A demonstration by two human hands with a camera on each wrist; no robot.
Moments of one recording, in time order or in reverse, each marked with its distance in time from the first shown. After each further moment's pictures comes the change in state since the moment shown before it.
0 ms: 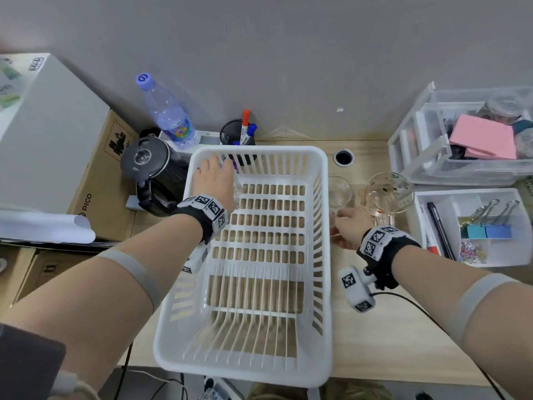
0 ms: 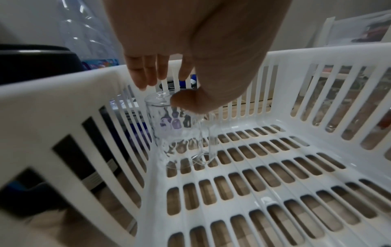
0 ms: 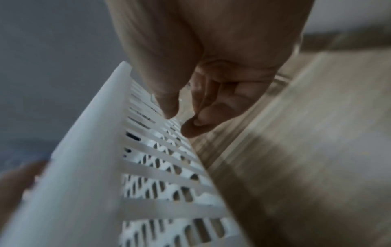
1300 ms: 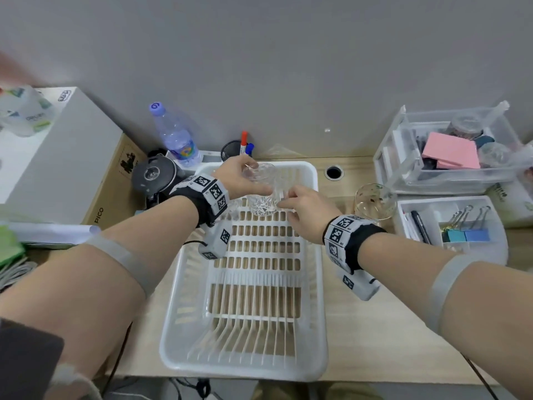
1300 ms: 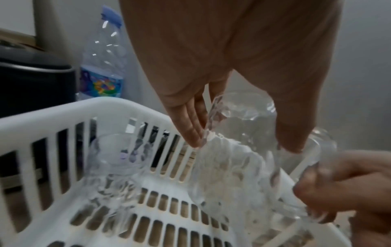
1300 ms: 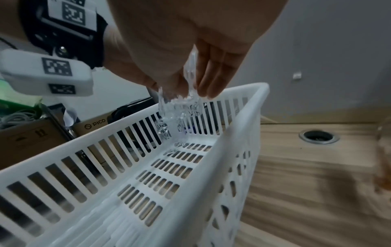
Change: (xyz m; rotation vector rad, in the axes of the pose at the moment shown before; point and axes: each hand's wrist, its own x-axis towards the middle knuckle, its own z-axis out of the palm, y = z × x) left_hand -0.002 0.013 -0.079 -0.896 -0.177 0.055; right_hand -0.083 -0.073 0.029 -0.905 0.032 -1.002
